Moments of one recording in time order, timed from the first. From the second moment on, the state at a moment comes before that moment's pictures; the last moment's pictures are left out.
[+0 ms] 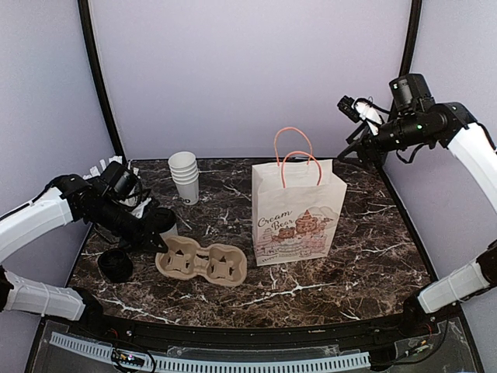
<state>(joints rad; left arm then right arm) -0.52 1.11 0.98 -0.99 0.44 -0.64 0.39 1.33 1.64 -1.04 -0.37 -0.53</state>
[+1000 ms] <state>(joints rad) -0.77 1.24 1.07 -0.81 0.34 -0.24 0.39 1.41 1.67 -1.04 -0.41 -0.53</state>
